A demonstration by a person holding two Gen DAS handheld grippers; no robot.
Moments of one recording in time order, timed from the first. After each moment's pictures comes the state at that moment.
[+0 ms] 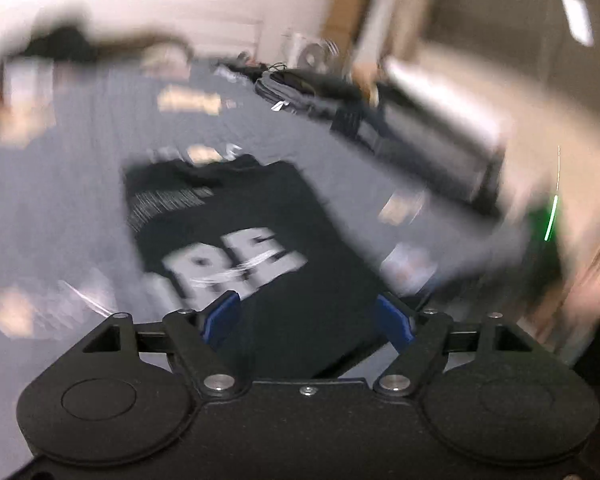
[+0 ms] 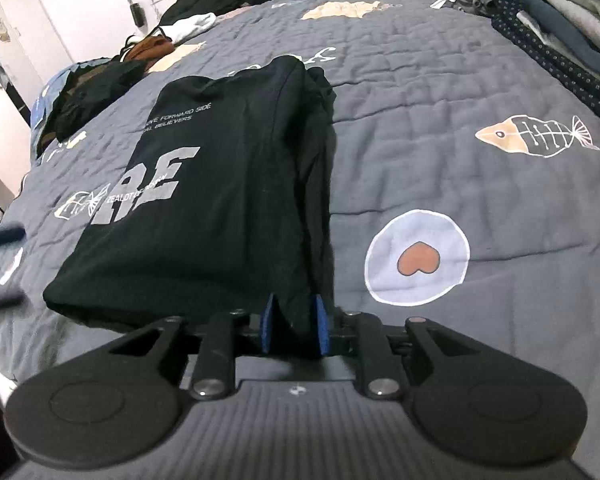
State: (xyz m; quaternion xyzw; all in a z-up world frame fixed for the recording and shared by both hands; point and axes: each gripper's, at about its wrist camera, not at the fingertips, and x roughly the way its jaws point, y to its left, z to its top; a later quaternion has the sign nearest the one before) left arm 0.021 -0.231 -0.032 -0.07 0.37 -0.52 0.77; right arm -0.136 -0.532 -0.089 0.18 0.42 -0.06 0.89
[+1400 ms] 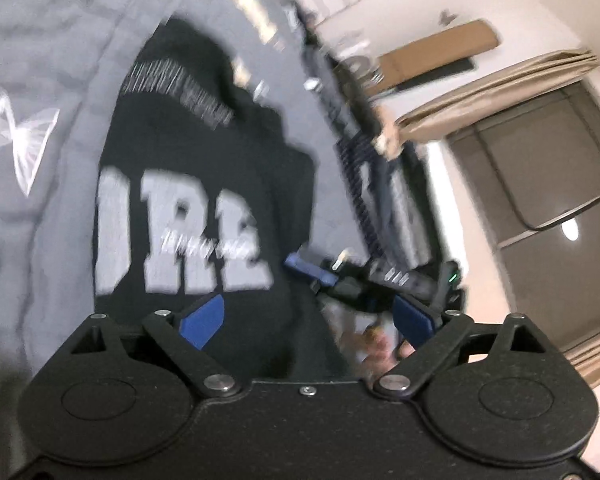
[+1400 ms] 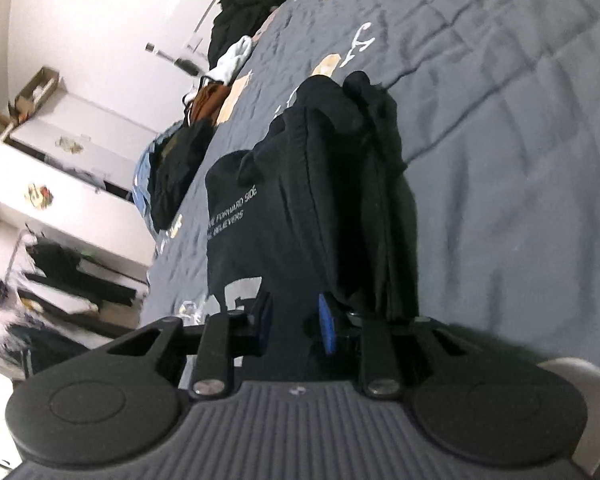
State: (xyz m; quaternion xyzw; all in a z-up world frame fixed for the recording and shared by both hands) left arm 0.086 -0.254 -0.106 -0.26 0.53 -0.48 0.65; right arm -0.027 -0.601 -0.126 0.43 0.37 0.11 0.81
